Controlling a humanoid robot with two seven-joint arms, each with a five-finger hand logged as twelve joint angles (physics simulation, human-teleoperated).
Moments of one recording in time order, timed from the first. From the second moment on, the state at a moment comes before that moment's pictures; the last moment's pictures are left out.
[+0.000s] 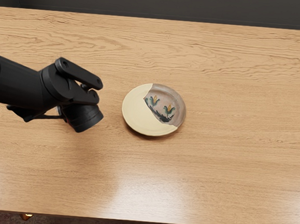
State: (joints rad) left arm -1.73 0.00 0.92 -1.28 -0.33 0.61 0.61; right arm -0.02 0.00 -0.07 0.22 0.04 -0.05 0.08
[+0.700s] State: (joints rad) left arm -2.00 0.00 0.74 -1.37 -0.38 0.61 0.61; right arm -0.02 0.00 -0.07 0.22 0.04 -0.05 0.08
